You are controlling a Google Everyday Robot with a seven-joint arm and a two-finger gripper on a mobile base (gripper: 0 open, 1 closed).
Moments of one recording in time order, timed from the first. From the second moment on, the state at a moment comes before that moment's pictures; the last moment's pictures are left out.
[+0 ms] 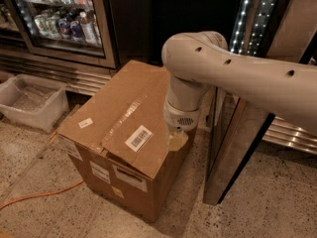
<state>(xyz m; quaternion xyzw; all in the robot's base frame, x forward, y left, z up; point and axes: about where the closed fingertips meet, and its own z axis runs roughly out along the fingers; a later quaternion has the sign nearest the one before) 0.473 -0.047 0.748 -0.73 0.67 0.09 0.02</state>
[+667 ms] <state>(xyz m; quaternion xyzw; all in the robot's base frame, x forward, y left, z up) 0.473 -0.047 0.748 -0.73 0.67 0.09 0.02</state>
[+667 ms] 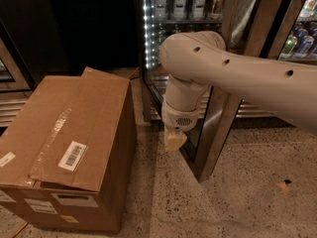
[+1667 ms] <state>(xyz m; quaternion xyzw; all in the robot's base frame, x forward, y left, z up) 0.473 -0.047 0.748 -0.73 0.67 0.09 0.02</state>
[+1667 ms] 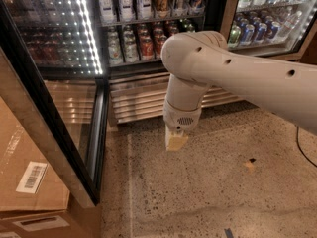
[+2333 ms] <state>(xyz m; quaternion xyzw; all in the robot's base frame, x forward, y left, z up) 0.473 -0.047 0.748 -0.73 0.67 0.09 0.02</state>
